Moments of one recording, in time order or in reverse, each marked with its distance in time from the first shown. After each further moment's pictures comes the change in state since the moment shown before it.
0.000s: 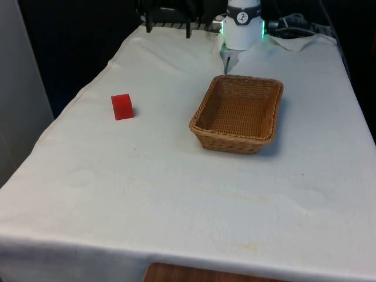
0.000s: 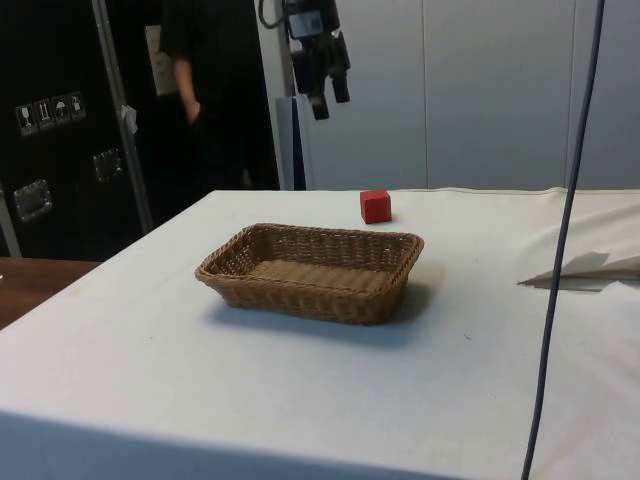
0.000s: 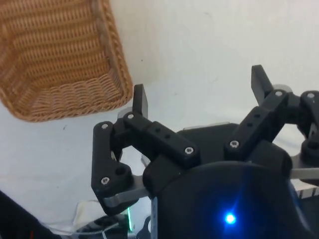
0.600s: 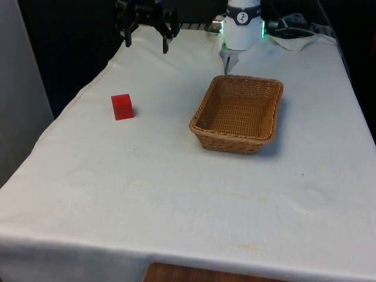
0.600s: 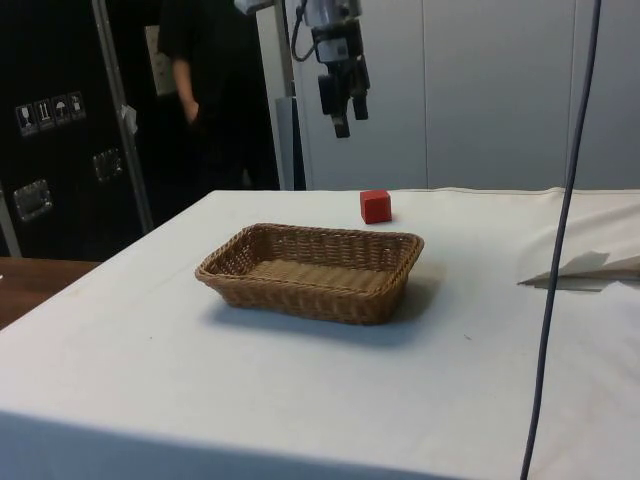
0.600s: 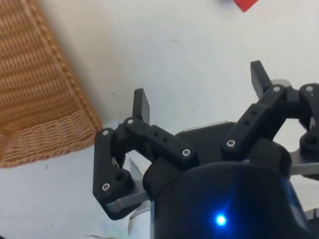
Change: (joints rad) arm -0.014 0.042 -0.101 -0.082 0.003 0.181 -0.091
